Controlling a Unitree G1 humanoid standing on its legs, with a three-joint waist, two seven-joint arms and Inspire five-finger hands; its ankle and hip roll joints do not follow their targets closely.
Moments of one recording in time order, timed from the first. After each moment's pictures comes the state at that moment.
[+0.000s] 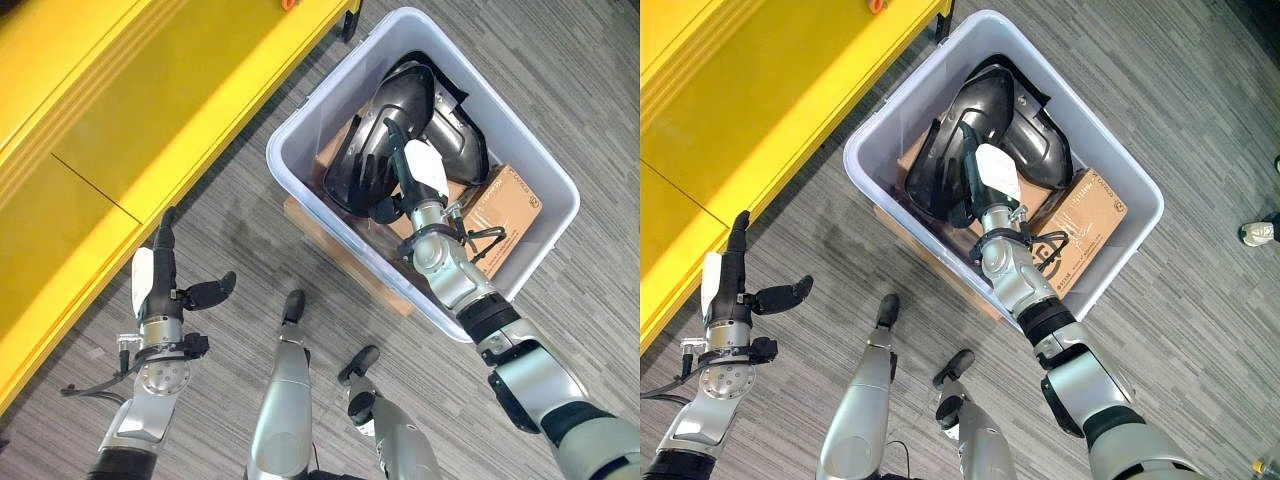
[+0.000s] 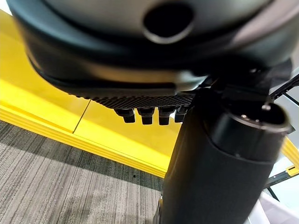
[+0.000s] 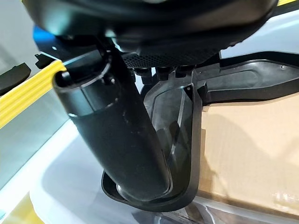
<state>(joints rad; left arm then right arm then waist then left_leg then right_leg) -0.01 0.58 0.00 0.11 0.05 -0.11 0.43 -0.91 -0.29 0.44 0.63 -0.39 0.13 -0.34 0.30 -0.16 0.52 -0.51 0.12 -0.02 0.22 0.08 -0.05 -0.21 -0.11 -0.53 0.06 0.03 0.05</state>
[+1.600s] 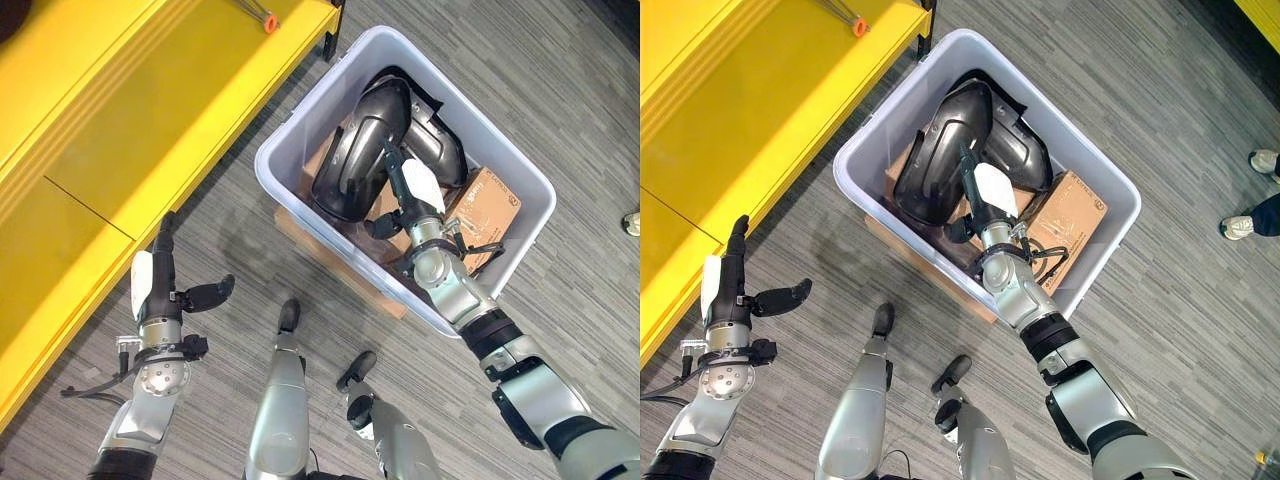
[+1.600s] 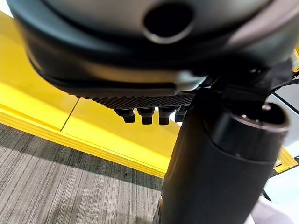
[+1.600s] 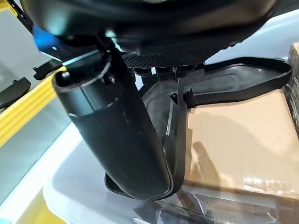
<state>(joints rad) -0.01 0.58 0.00 0.11 0.05 -0.09 0.42 -0.82 -0.30 0.44 0.54 -0.35 0.12 -0.30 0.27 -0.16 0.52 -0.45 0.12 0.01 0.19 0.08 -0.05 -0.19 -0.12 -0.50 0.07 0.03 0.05</state>
